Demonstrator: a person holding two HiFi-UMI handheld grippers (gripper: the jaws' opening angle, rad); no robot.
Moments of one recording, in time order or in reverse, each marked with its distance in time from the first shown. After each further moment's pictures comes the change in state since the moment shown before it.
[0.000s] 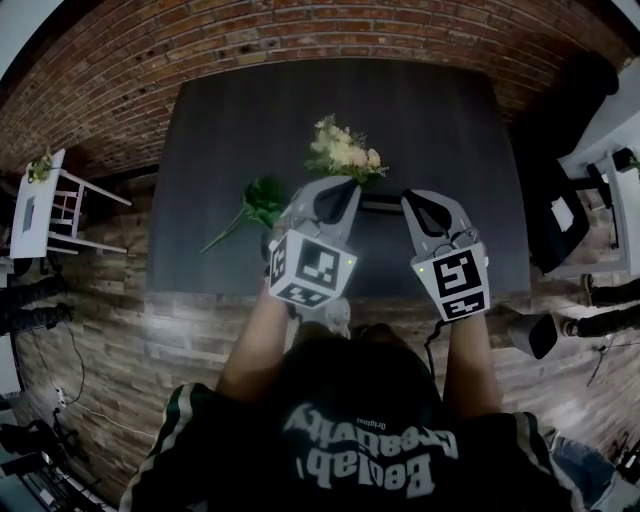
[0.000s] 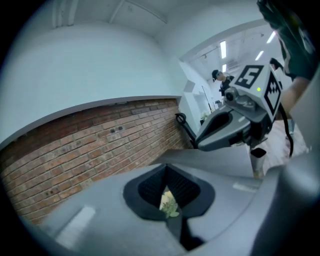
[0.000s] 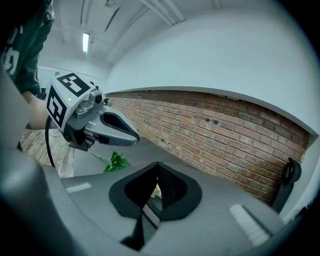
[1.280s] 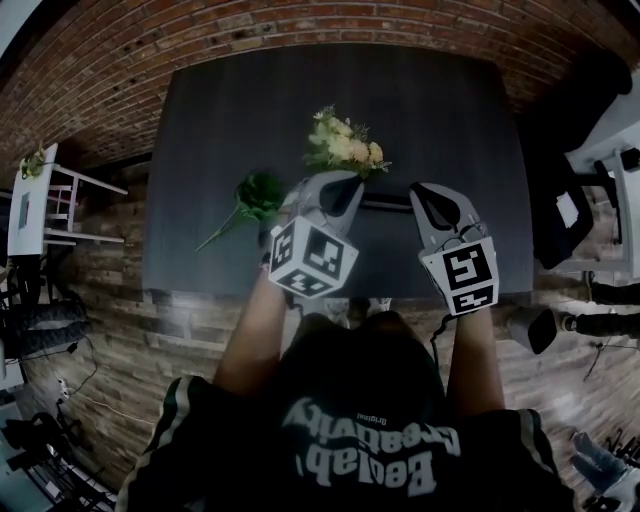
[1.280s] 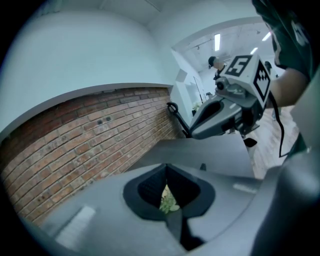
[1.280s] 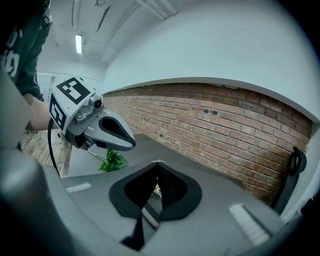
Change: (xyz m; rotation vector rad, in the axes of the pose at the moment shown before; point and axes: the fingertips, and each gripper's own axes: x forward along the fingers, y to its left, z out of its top) left arm 0.046 0.003 -0.034 0.053 0.104 -0.113; right arm 0.033 -0.028 -0.024 0.059 0.041 0.020
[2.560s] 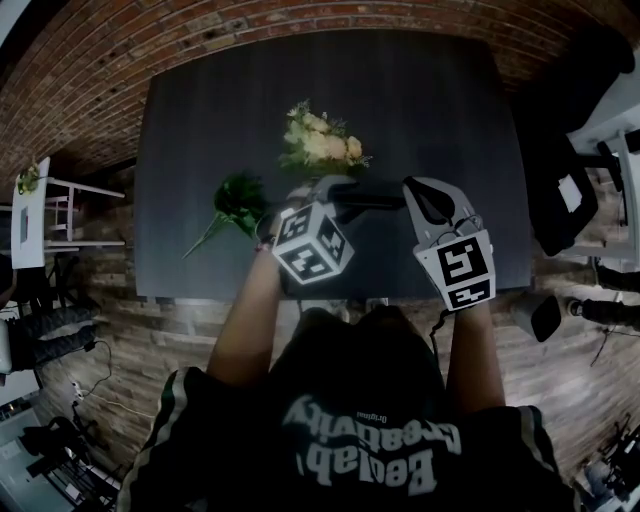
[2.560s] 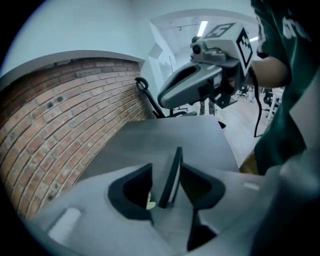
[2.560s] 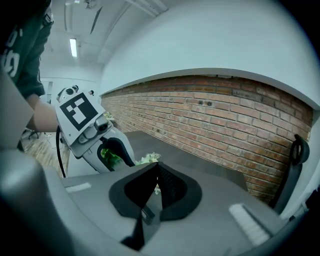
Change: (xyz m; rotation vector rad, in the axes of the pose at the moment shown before) left arm 0.083 -0.069 -0.038 0.111 0.227 -0.368; right arm 0.005 -0.048 -0.038 0.053 0.025 0.023
